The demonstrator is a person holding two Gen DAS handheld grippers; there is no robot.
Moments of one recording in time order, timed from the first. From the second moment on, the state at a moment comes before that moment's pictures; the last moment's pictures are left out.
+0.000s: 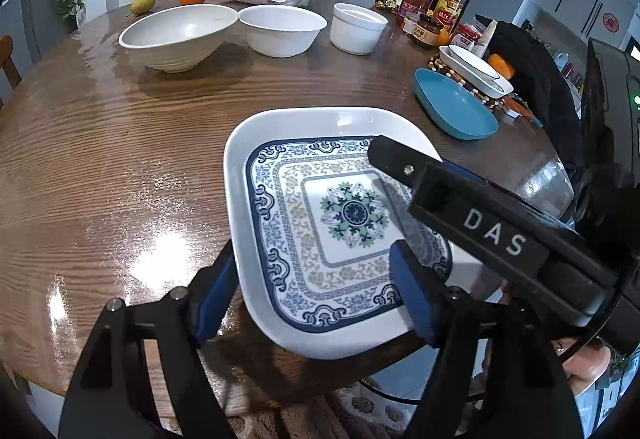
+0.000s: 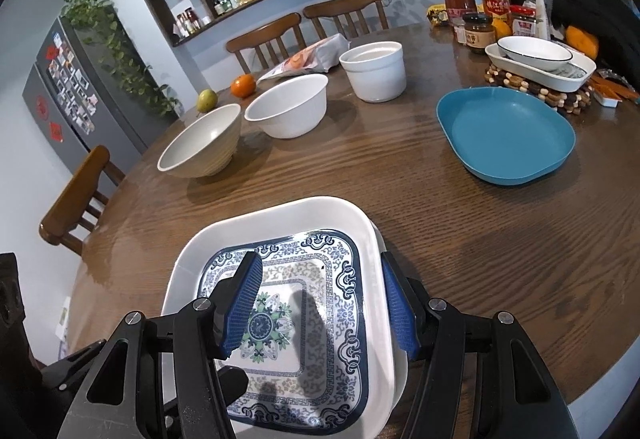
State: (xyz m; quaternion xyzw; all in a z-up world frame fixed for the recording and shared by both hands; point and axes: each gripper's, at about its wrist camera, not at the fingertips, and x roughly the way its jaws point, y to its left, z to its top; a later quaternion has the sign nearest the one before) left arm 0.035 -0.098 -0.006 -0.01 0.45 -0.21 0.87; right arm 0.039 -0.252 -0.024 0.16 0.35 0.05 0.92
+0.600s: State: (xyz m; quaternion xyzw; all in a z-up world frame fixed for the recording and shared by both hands) left arm 0.045 -0.105 -0.008 0.00 0.48 -0.21 0.85; right arm 0.043 -0.255 -0.028 0.17 0.35 0.05 0.92
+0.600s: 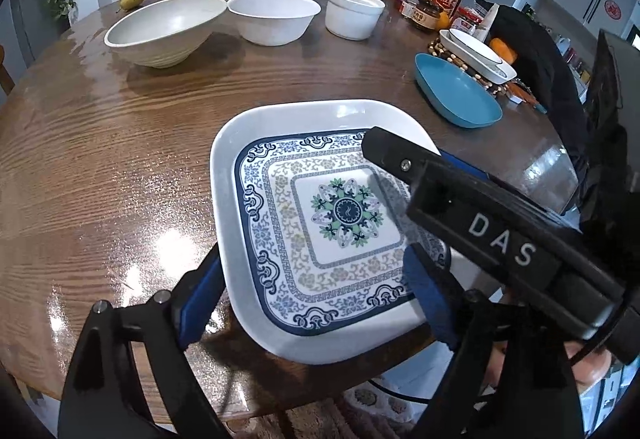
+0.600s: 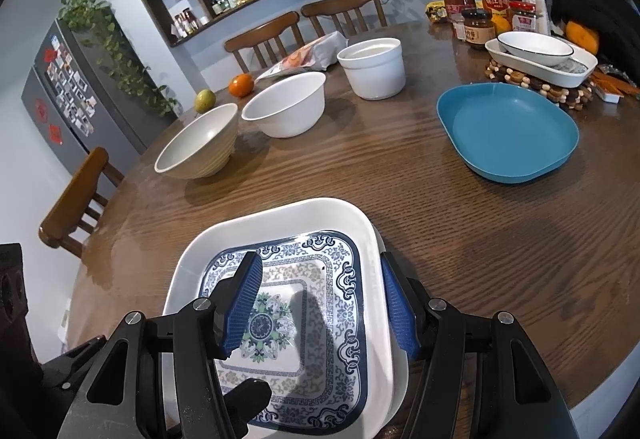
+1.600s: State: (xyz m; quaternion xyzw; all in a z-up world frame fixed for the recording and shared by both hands) left arm 0.037 -0.071 0.008 -0.04 0.45 -0.20 0.87; right arm 0.021 -0.254 -0.012 0.15 0.32 0.03 0.93
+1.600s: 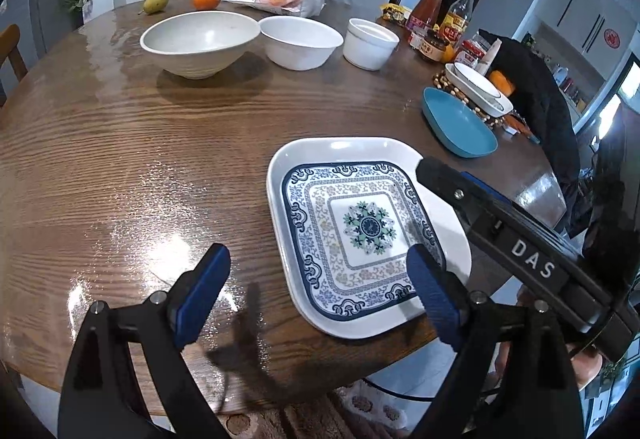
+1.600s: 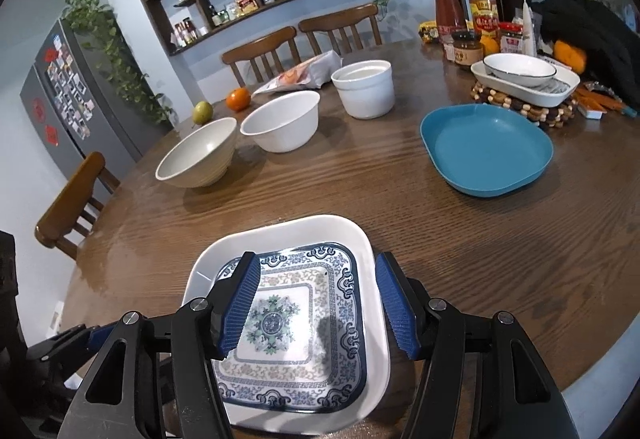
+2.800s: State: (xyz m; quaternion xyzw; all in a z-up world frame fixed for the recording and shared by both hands) left arm 0.016 -0.074 0.039 -0.06 0.39 -0.24 0.89; right arm -0.011 -0.271 0.004 0.17 0.28 0.01 0.94
